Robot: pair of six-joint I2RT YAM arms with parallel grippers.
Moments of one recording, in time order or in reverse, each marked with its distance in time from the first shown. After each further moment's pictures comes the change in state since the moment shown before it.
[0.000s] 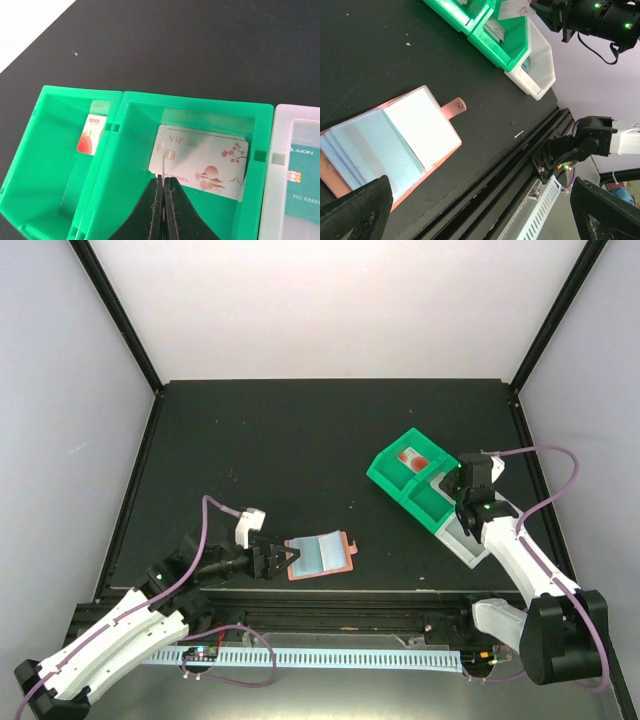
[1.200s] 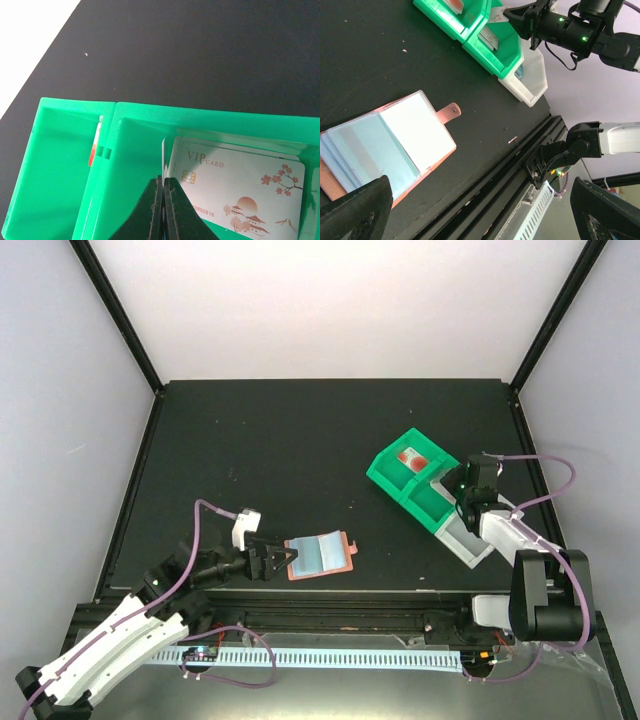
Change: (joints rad) left arm 0.000 -0.073 -0.031 0.010 -0.006 -0.046; right arm -0.137 0.197 -0.095 0.357 -0.240 0.052
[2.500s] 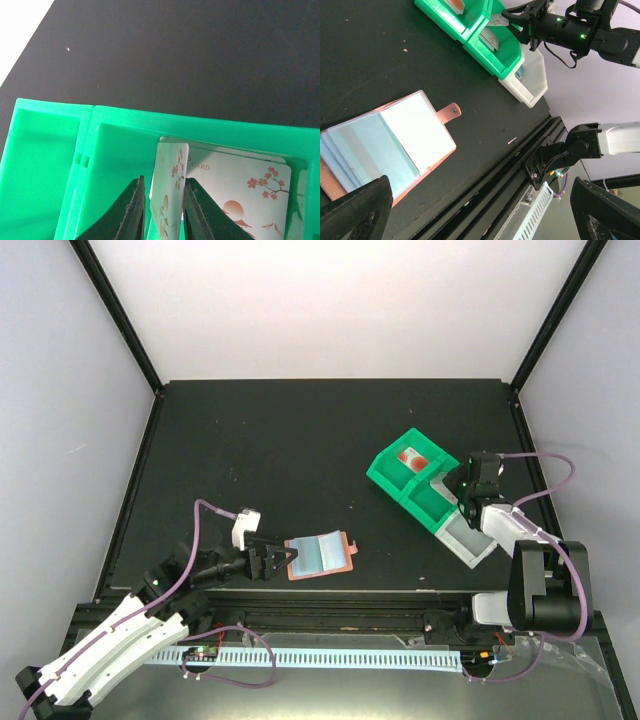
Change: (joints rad) left arm 0.000 0.000 0.000 0.000 -0.003 -0.010; right arm -0.031 0.054 0.037 -0.048 -0.023 -0.015
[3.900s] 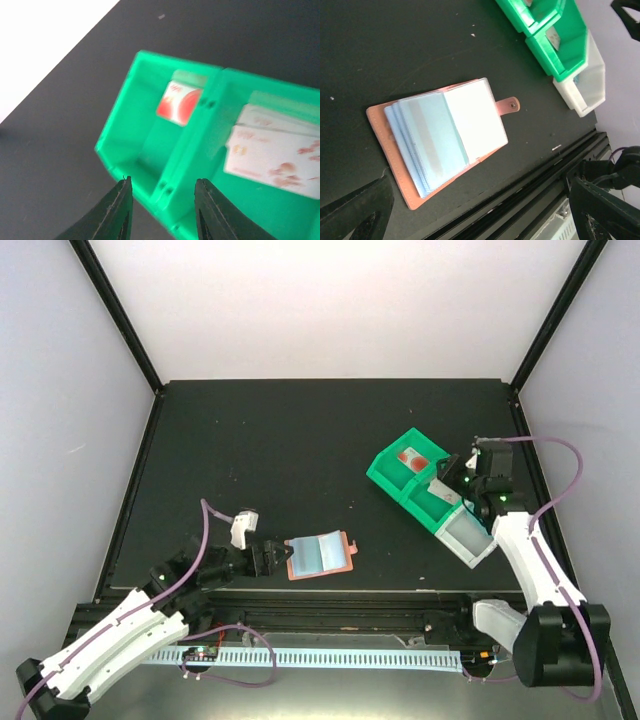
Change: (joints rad) left arm 0.000 0.063 -0.002 -0.099 -0.130 -0.063; right arm 0.034 -0.244 0.168 -0.375 -0.167 -0.124
